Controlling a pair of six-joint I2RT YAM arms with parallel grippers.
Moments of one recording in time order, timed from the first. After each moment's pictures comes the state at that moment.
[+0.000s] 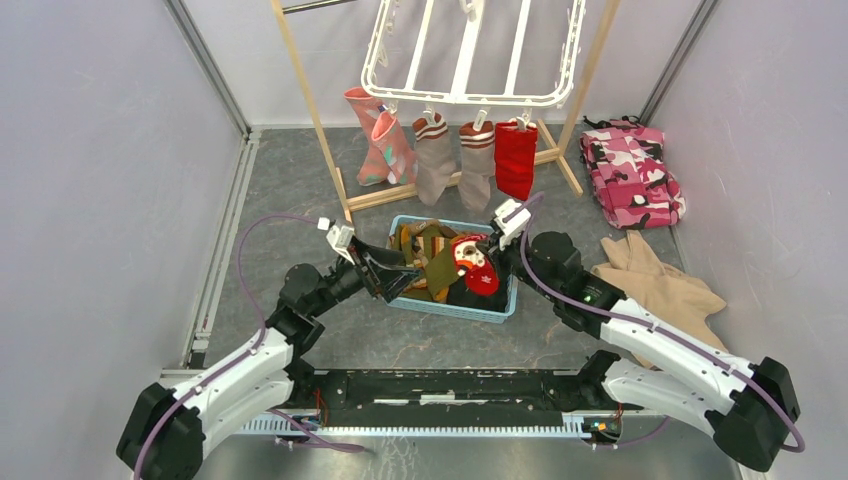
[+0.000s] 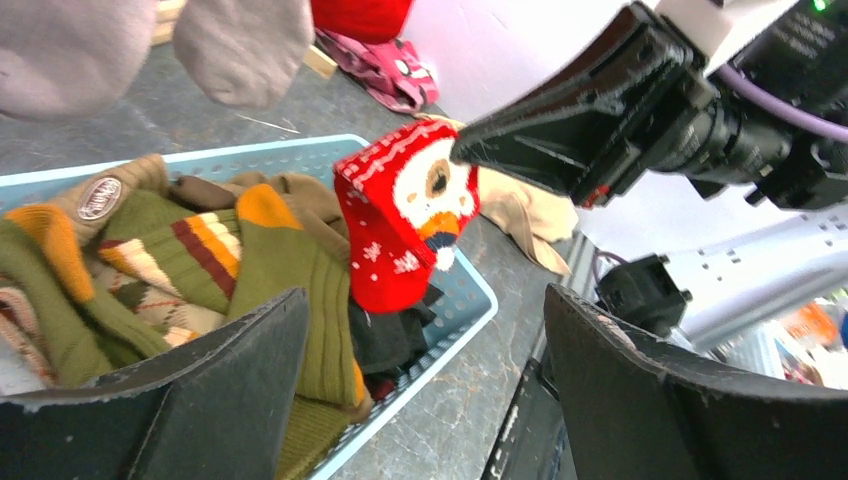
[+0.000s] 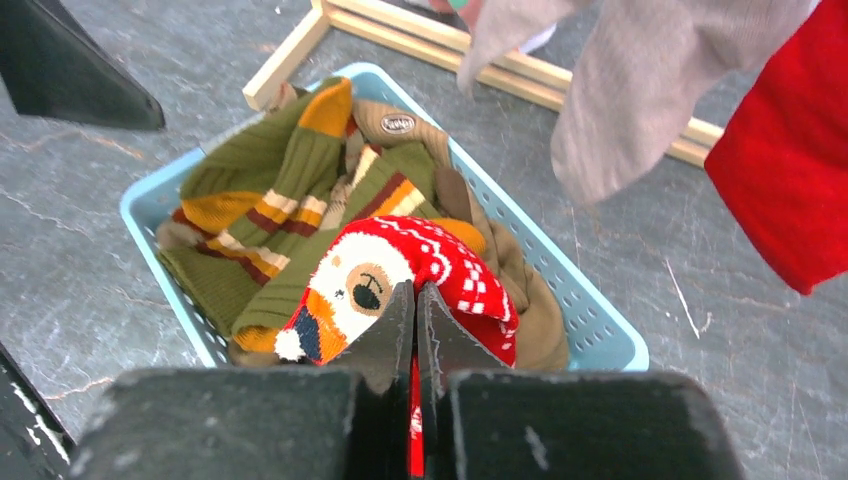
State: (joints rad) left arm -0.57 0.77 0.25 0.61 0.39 -0.62; right arm 0.79 0.93 0.62 0.03 0.09 -0.02
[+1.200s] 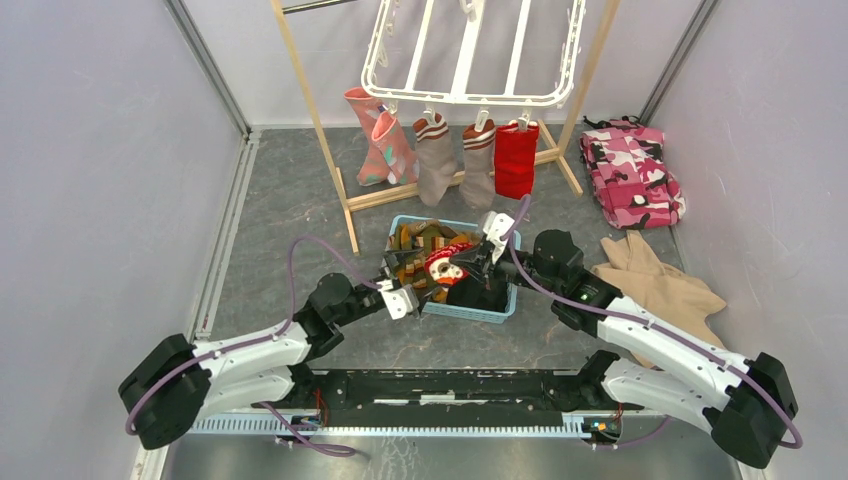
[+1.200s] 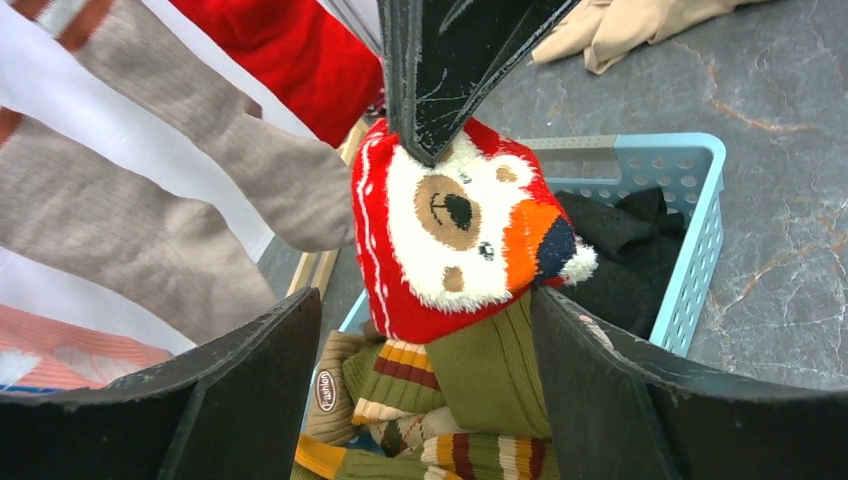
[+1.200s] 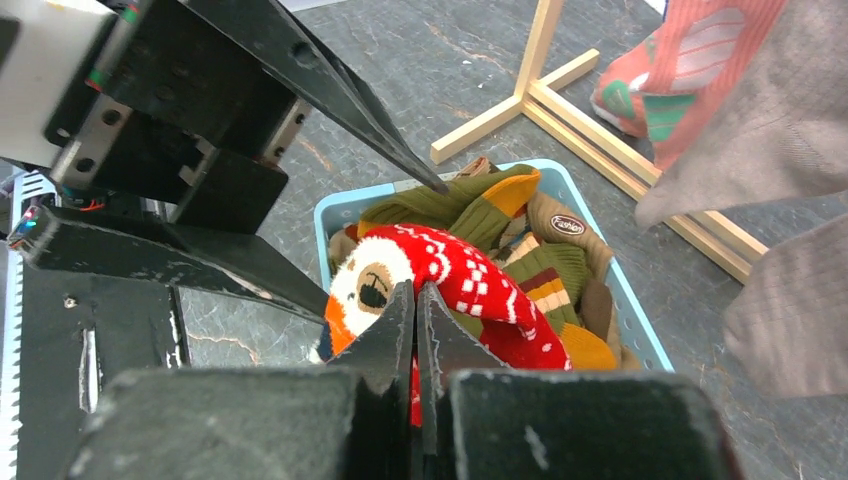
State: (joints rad) left arm -0.86 0.96 0.24 0.82 0.27 0.58; right arm 0.79 0.94 0.62 0.18 -0.35 -0.10
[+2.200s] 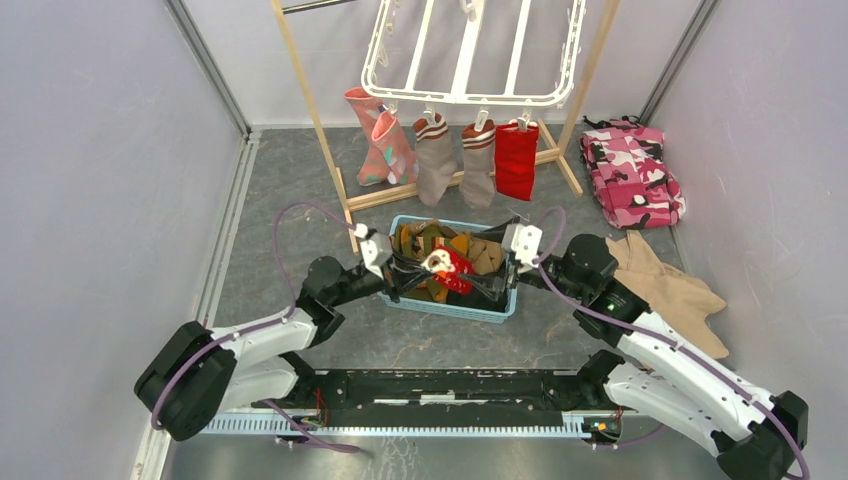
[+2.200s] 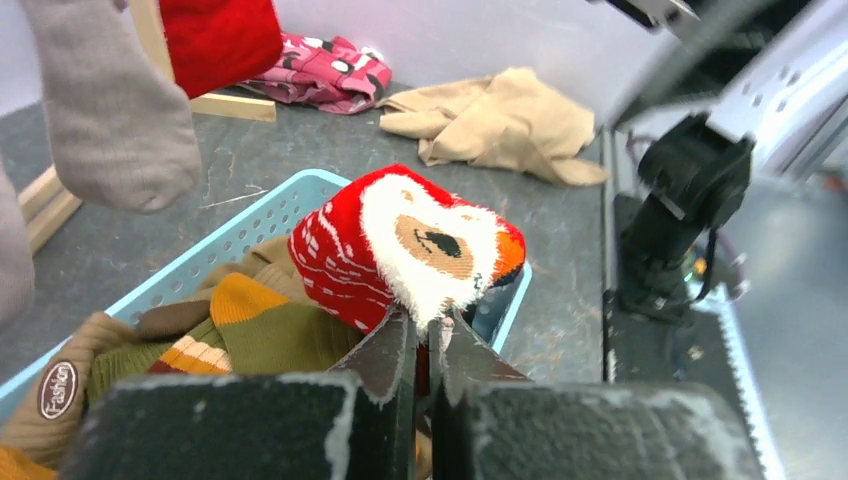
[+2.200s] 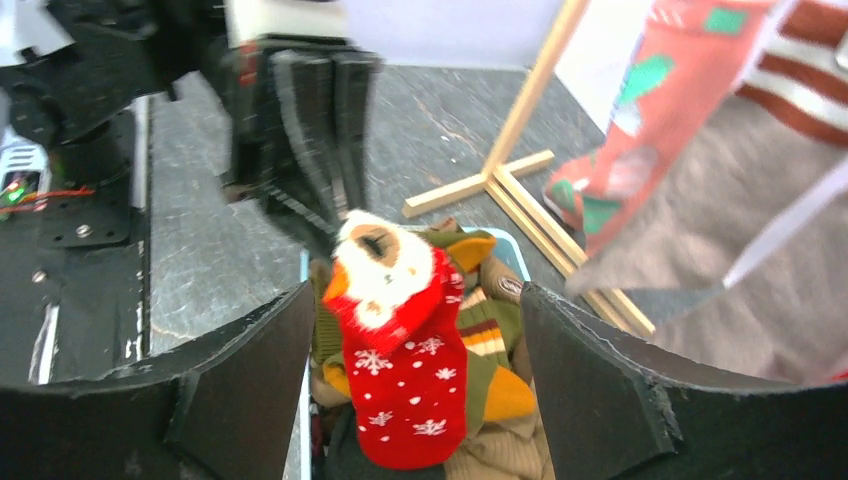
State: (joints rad) left arm -0.70 1.11 0.28 0.98 0.57 -0.15; right arm 0.72 0.79 0.62 0.15 -0.48 -0.25
